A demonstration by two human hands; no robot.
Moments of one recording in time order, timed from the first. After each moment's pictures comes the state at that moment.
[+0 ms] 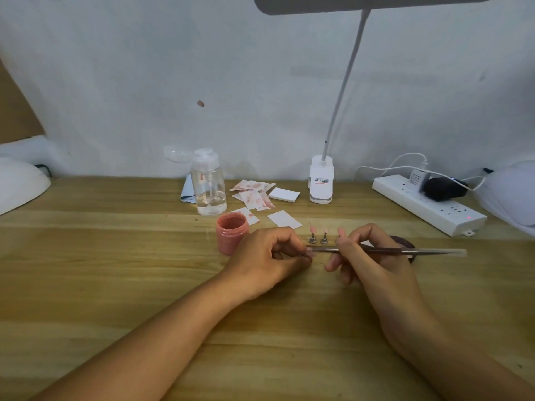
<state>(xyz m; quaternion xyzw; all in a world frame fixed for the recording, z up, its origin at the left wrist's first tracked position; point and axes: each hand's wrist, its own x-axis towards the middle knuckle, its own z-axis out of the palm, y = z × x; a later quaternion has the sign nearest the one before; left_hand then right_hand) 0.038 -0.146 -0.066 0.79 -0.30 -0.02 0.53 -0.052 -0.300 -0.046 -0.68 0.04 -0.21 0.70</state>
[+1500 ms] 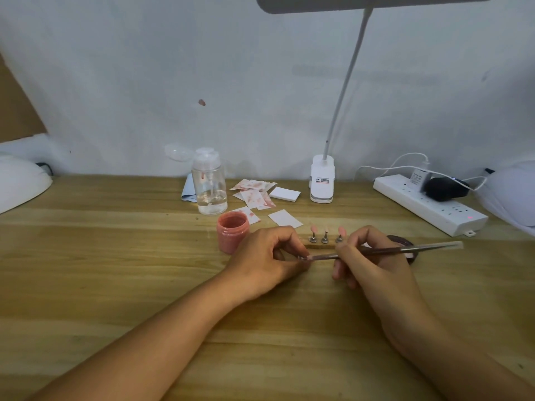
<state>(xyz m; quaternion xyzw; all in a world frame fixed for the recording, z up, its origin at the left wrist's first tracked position) 0.034 -0.147 -0.064 0.81 -0.30 0.00 0.50 -0.055 -0.300 -0.041 -0.72 0.07 -0.19 0.67</state>
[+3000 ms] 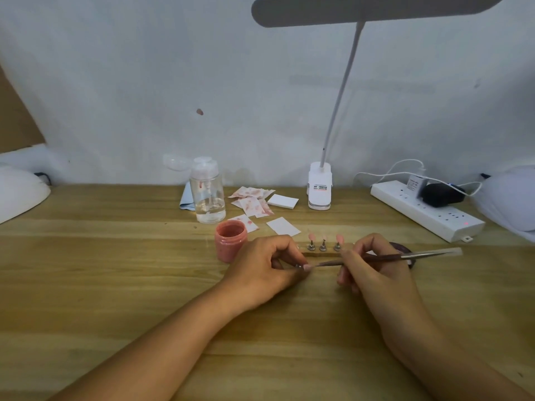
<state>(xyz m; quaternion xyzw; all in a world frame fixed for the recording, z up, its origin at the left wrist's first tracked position) 0.034 -0.144 -0.064 0.81 -0.31 -0.01 0.50 -0.054 -0.302 -0.042 -0.72 0.09 -0.20 0.66</state>
